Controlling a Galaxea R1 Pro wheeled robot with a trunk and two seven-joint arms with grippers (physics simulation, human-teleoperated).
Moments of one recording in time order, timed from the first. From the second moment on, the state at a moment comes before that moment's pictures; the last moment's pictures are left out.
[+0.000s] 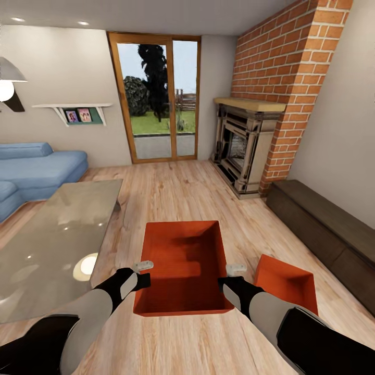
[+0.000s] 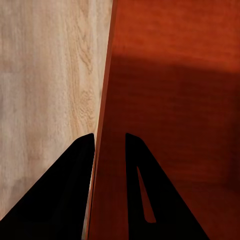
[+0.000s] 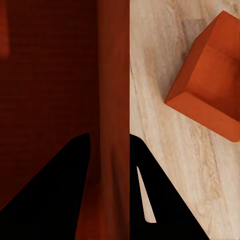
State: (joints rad) left arm -0.92 -0.06 0.01 -0.15 0.21 0.38 0.10; right arm -0.93 0.14 0.87 -0.04 -0.83 0.19 -0.28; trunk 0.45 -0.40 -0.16
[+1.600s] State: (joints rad) left arm -0.92 -0.06 0.01 -0.15 0.21 0.38 0.10; right arm -0.93 0.14 0.87 -0.04 -0.83 0.19 -0.28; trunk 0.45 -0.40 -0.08
